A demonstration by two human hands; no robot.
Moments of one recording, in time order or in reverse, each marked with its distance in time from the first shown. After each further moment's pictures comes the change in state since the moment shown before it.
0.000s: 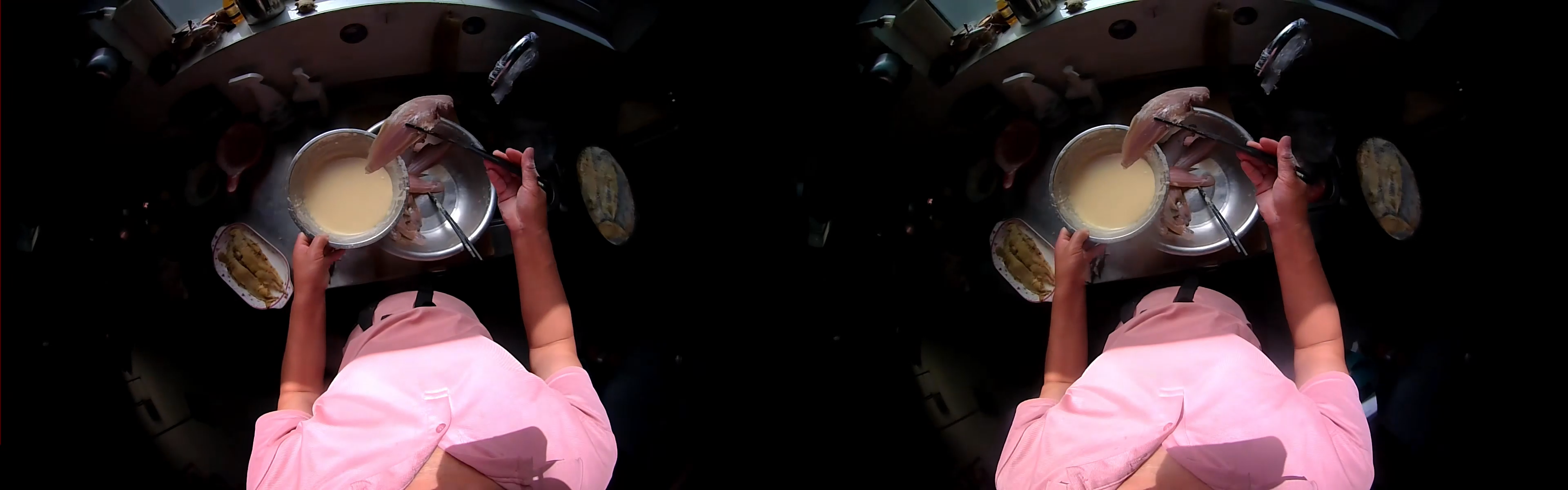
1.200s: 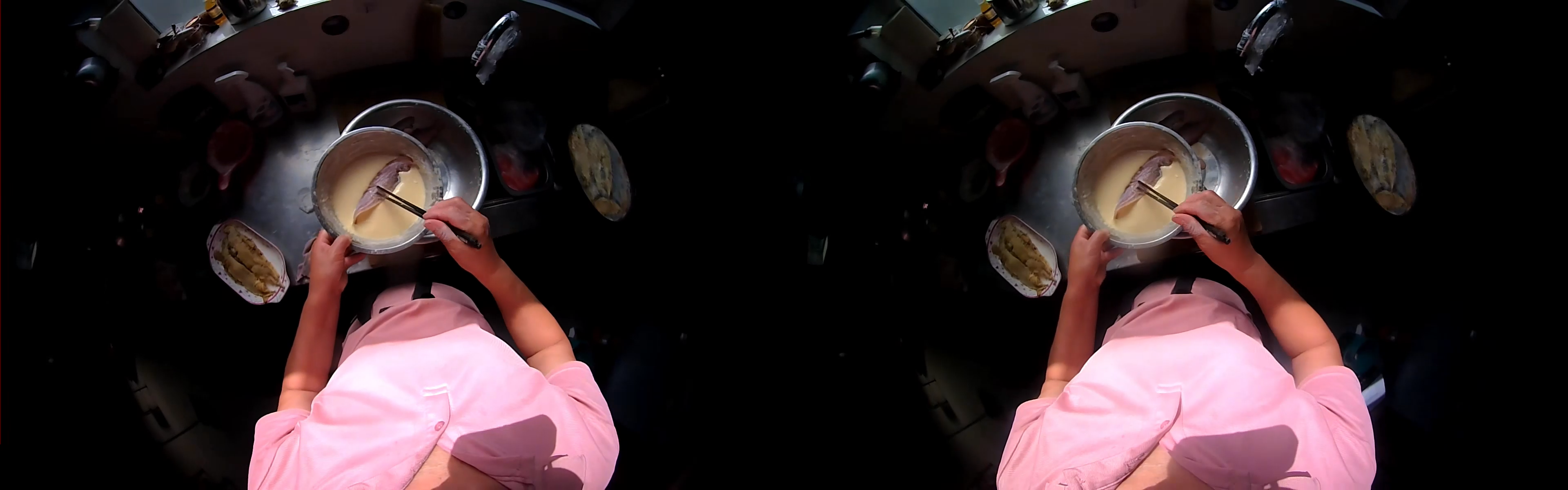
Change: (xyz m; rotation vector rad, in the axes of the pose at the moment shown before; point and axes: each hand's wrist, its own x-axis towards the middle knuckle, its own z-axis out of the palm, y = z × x) left_hand -0.026 -0.019 0.025 0.054 -0.117 -0.131; right_hand -0.080 0.047 -0.003 -1.001 -0.616 -0.709
